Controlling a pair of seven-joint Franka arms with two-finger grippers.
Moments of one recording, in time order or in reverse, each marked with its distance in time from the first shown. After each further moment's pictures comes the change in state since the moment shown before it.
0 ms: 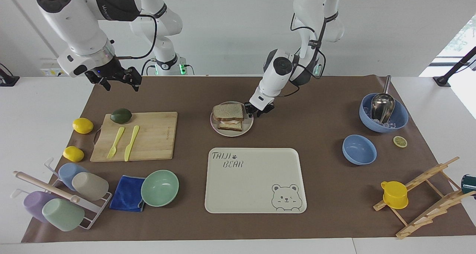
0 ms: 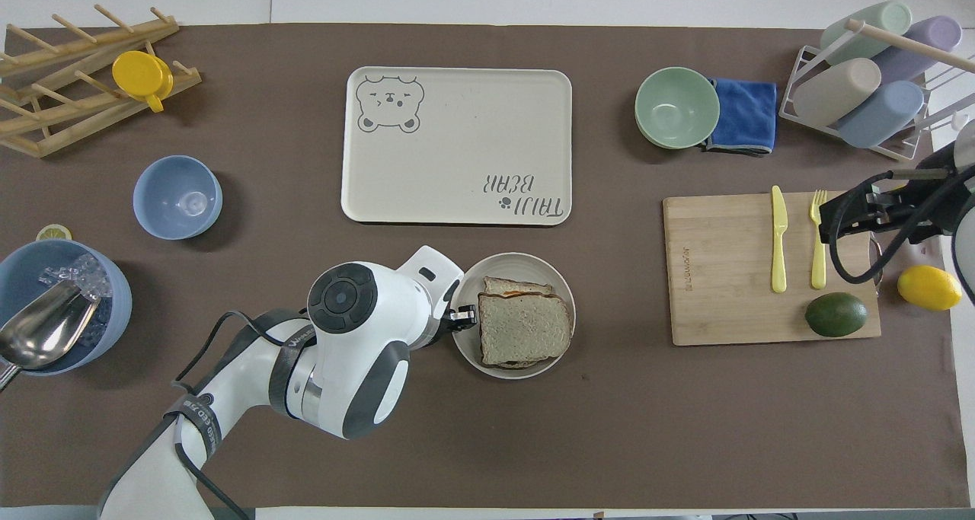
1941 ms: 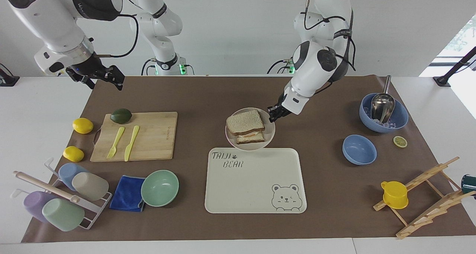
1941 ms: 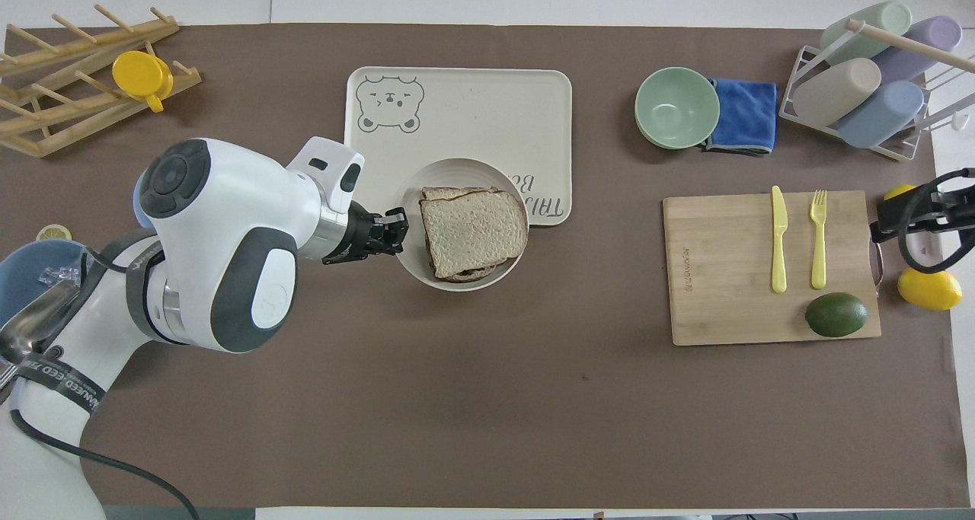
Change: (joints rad) left arm 0.228 -0.014 0.030 0.277 -0.039 -0.241 0.001; right arm -0.086 -0.008 -0.011 -0.001 0.000 0.003 -0.064
